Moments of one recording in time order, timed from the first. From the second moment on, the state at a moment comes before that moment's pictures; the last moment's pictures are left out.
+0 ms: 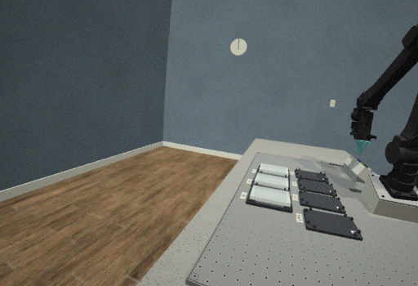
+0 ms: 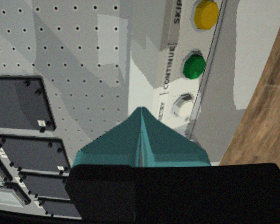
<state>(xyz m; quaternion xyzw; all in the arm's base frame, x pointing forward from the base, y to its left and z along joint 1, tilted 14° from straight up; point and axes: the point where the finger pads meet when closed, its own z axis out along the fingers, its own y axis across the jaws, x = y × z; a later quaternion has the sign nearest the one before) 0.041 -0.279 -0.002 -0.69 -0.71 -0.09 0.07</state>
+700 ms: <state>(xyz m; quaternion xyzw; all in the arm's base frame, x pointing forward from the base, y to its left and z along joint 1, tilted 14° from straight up) -0.016 -0.296 -0.008 -0.72 -0.68 -0.09 0.07</state>
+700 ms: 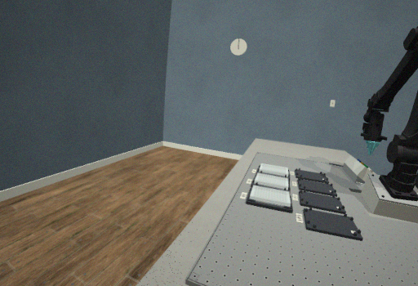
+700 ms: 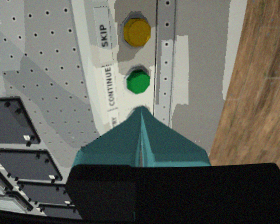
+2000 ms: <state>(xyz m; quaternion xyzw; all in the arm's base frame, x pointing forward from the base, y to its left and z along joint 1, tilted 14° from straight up) -0.015 -0.289 -0.038 -0.72 -0.68 -0.09 0.07</state>
